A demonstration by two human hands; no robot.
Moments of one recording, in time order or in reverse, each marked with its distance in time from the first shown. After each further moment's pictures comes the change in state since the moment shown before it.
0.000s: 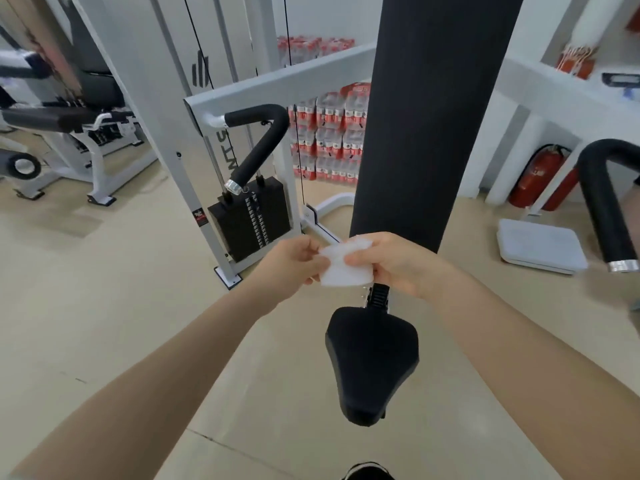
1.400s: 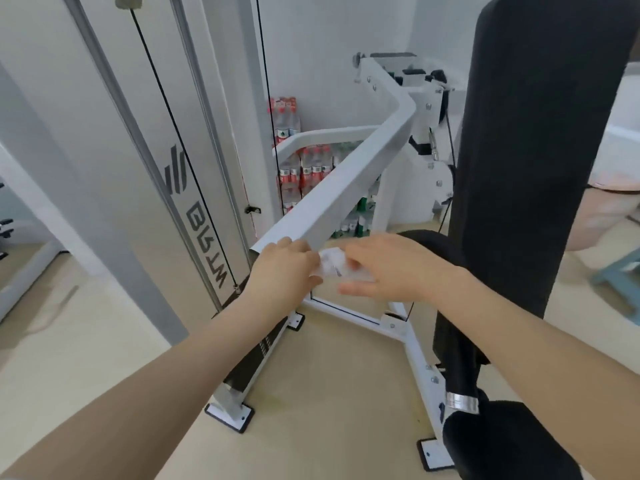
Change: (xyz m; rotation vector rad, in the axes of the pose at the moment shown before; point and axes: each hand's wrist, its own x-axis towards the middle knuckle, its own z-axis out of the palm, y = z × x) left_hand 0.366 -0.058 -0.355 1.174 -0.042 0.750; right_hand 0.378 -0.205 0.119 -1.626 0.434 -0.209
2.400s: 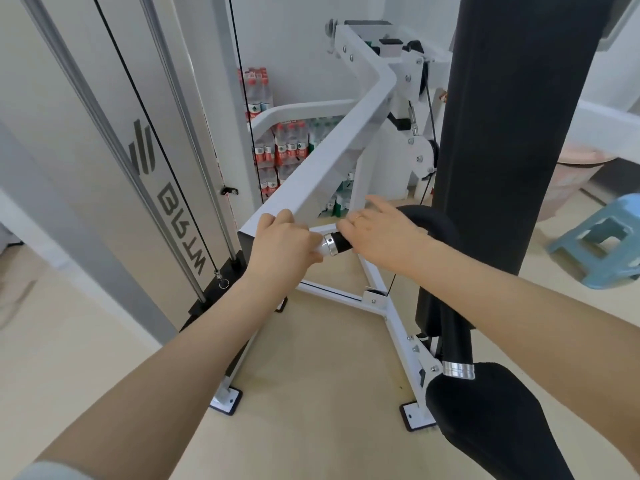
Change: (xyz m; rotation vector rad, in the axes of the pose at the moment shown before) left_hand 0.008 -0.004 0.013 -0.049 0.215 0.105; right_hand 0.020 0.006 0.026 -0.433 -0.040 0.120
